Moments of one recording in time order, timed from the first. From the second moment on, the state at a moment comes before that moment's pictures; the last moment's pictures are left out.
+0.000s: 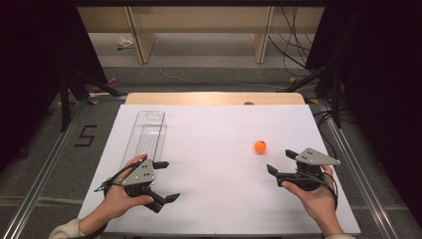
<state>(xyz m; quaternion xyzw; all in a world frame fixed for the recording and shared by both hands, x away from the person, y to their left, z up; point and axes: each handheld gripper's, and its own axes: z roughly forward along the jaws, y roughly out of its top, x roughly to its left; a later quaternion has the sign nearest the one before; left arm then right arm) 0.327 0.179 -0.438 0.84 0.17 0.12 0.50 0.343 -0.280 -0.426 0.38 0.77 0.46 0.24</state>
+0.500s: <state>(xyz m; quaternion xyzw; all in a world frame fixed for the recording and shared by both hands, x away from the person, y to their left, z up) 0.327 0.179 -0.437 0.84 0.17 0.12 0.50 0.368 -0.279 -0.432 0.40 0.76 0.44 0.25</state>
